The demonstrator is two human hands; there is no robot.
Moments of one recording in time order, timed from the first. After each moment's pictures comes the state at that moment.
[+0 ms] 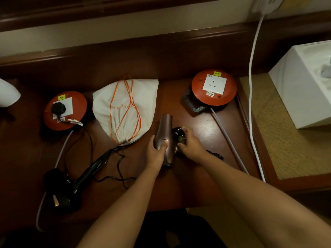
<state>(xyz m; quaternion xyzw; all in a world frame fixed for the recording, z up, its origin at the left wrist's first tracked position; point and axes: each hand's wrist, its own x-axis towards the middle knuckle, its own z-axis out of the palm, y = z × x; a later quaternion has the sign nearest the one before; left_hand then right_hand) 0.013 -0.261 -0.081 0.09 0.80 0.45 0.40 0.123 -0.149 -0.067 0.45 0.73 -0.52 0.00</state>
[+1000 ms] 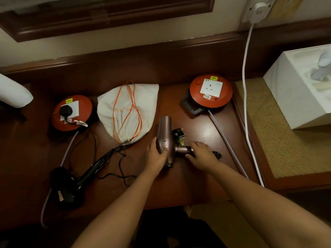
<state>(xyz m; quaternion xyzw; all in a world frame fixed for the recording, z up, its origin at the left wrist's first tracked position) 0.024 -0.276 -0.066 0.20 0.84 0.35 0.35 0.180 -0.154 -0.078 0.35 0.89 -0.30 0.08</state>
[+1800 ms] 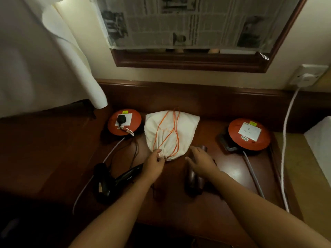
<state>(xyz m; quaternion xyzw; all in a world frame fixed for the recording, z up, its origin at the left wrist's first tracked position) -0.063 -0.349 0.008 0.16 0.86 0.40 0.26 0.058 -0.191 0.012 0.26 0.92 -0.29 0.03</state>
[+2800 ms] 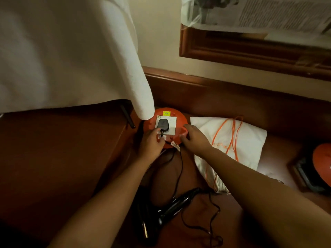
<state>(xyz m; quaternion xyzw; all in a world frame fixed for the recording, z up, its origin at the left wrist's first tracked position) -0.360 -0.402 -0.027 0.17 0.91 0.33 0.19 -0.278 -0.241 -0.032 0.23 0.91 -0.35 0.06</state>
